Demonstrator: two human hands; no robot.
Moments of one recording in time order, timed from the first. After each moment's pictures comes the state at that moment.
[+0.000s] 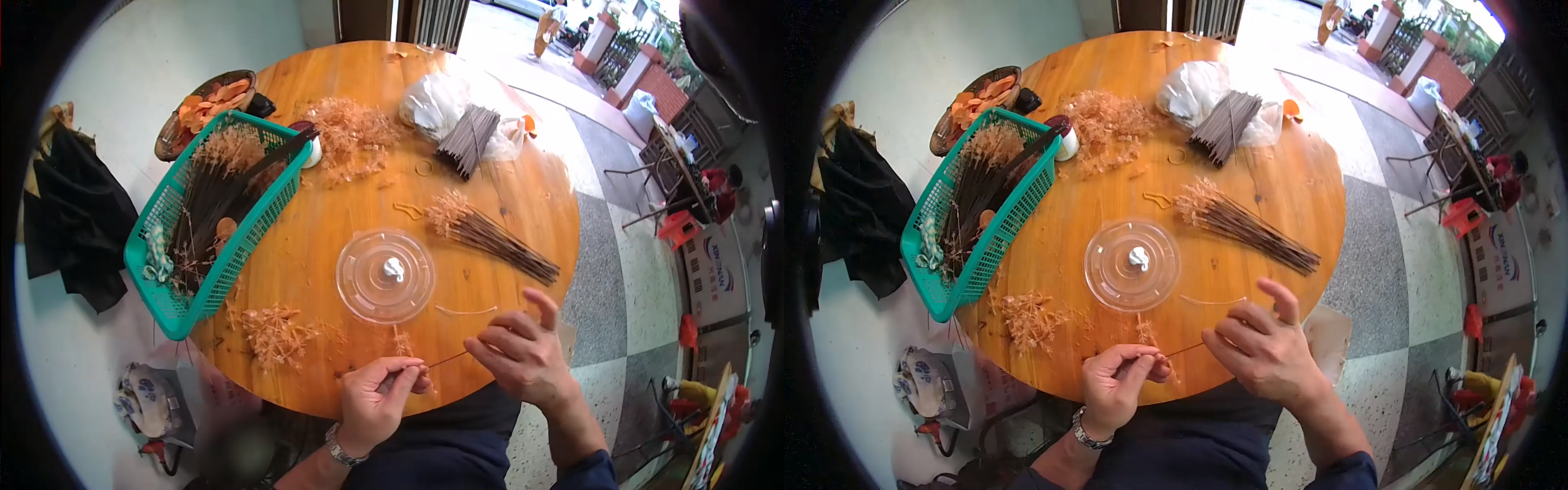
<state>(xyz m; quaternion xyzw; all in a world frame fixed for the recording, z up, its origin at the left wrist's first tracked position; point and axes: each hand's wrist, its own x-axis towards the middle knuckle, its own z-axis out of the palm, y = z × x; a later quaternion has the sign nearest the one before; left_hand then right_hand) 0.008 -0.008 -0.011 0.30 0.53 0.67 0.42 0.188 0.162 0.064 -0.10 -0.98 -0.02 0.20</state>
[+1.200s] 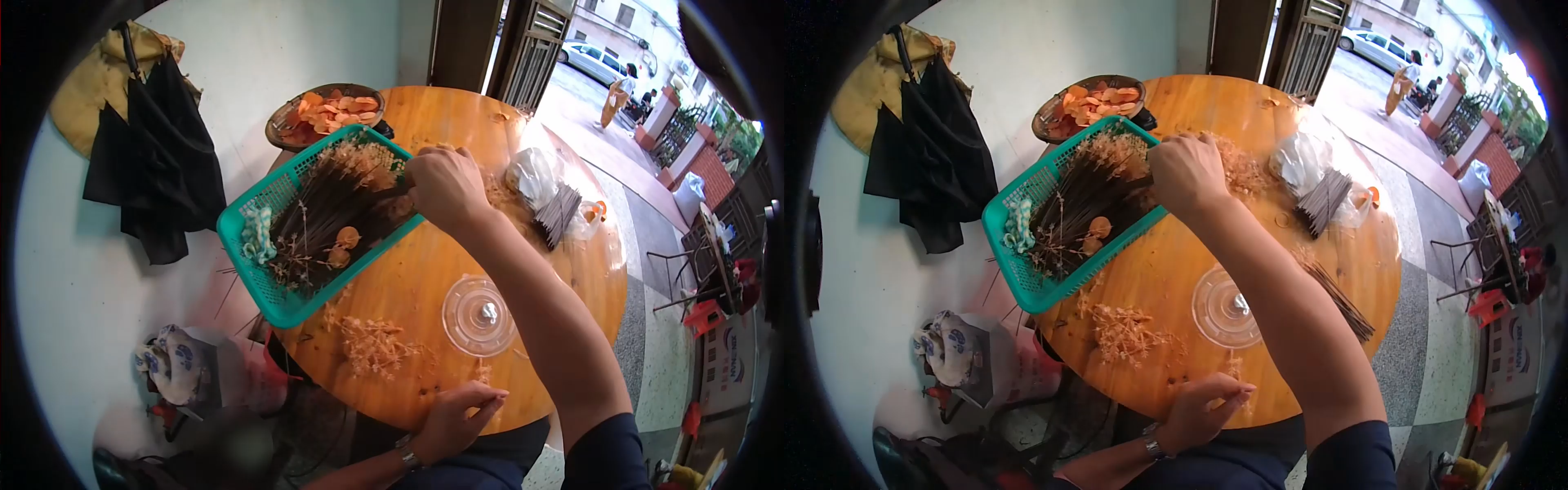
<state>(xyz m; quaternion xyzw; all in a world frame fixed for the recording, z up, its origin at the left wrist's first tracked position) 0.001 -0.010 -0.014 0.42 0.56 0.65 0.31 -0.164 0.231 0.118 -0.11 -0.96 -0.01 0.24</state>
